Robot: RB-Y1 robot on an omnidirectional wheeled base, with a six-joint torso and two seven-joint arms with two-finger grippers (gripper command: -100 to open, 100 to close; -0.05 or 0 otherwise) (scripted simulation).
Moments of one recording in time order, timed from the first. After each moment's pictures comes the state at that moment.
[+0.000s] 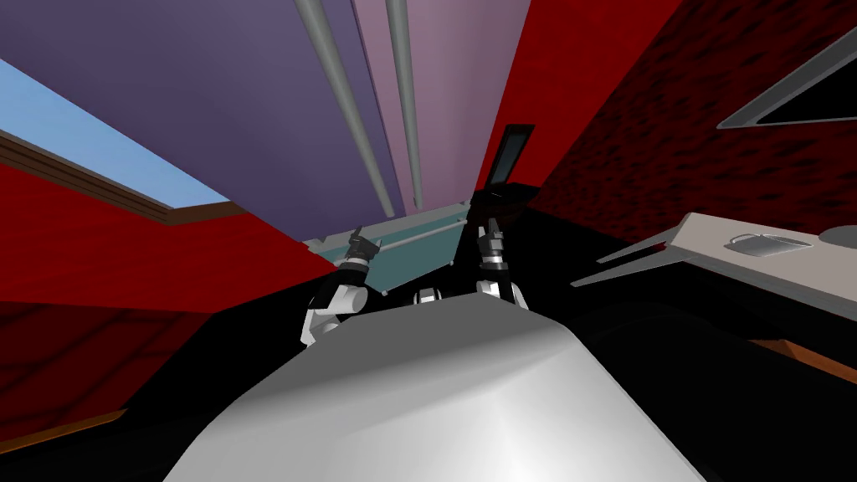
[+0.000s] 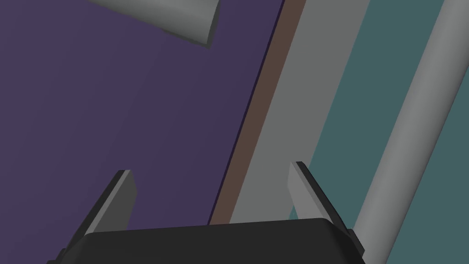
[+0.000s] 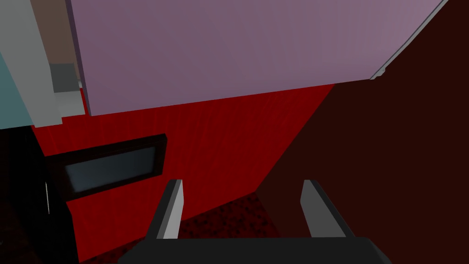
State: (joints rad) left arm 0.31 0.20 -0.05 -2.39 0.21 0.39 0.35; right arm 0.55 0.02 -0.04 -2.25 0.08 -0.39 -0.11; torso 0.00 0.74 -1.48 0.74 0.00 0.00
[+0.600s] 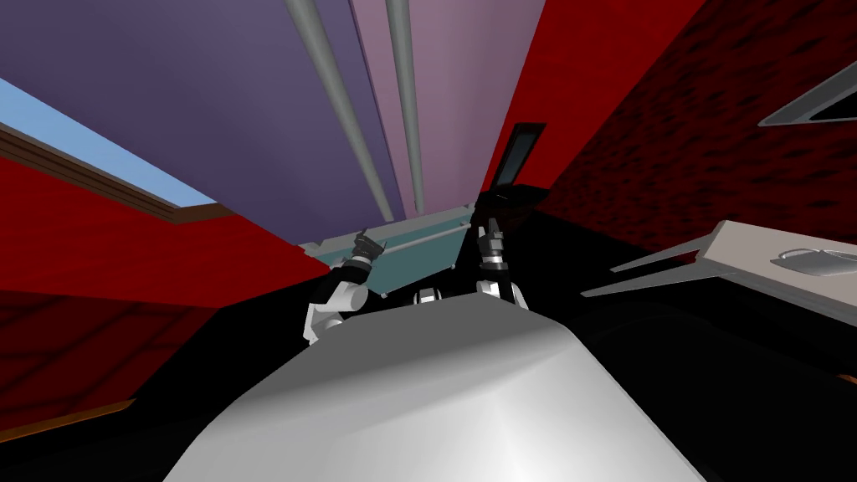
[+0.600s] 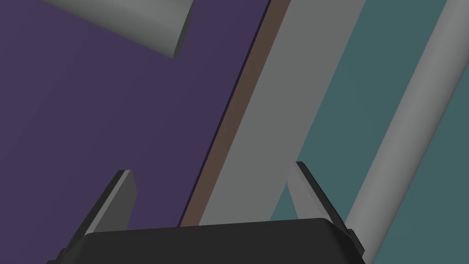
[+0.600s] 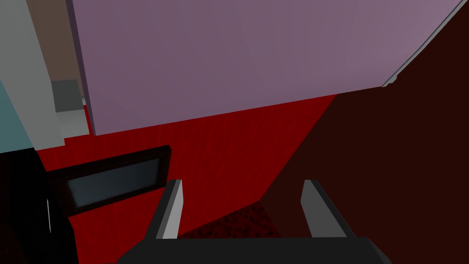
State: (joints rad) left arm 0.28 0.18 -0.06 -2.40 0.25 0.54 0.41; right arm 0.55 0.02 -0.04 -2.25 0.08 -0.39 -0.11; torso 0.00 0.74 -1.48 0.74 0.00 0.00
